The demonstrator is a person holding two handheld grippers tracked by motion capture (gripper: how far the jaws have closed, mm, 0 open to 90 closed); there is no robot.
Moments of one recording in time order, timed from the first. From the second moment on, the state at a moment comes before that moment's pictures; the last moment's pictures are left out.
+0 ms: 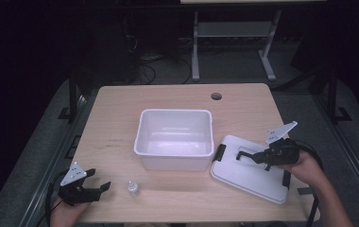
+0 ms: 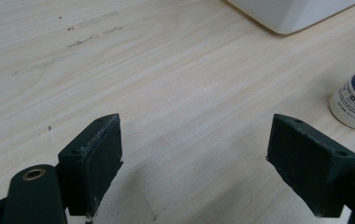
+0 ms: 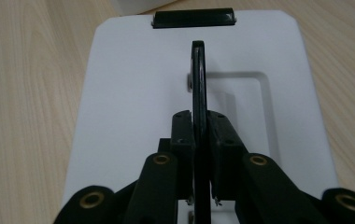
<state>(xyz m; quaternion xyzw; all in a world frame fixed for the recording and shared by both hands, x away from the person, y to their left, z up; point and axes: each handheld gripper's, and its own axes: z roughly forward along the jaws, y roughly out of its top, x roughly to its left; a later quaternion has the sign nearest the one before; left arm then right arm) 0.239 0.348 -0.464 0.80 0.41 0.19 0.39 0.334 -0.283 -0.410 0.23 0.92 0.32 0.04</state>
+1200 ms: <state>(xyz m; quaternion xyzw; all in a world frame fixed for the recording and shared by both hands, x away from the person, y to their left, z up) 0.237 0.346 -0.462 0.81 0.40 0.18 0.39 0.312 -0.281 -0.387 0.23 0.90 0.35 0.07</state>
